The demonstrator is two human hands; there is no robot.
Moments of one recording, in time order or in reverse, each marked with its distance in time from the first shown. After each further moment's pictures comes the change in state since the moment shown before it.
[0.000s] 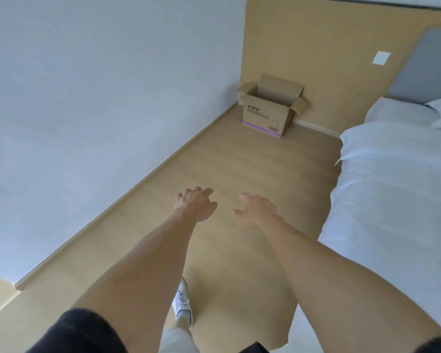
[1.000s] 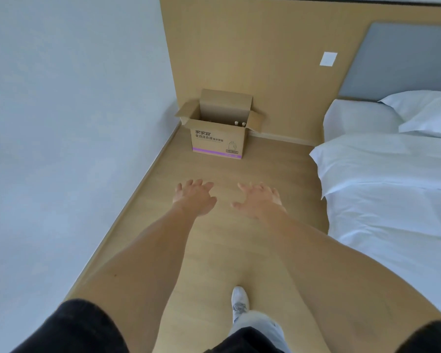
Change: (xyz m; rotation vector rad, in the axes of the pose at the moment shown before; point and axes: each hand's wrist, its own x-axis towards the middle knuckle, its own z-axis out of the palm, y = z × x) left_hand 0.520 0.112 -0.175 0.239 -0.008 0.348; right_hand 0.452 0.070 -0.212 0.032 0.054 0.243
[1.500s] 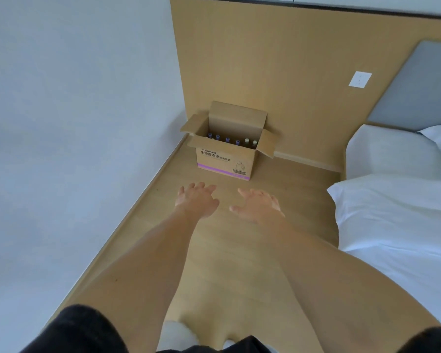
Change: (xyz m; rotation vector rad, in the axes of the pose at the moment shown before) left_hand 0.223 0.011 -0.085 -0.078 -0.021 -0.085; right_hand 0.225 0.024 -0.108 0.012 -0.078 -0.061
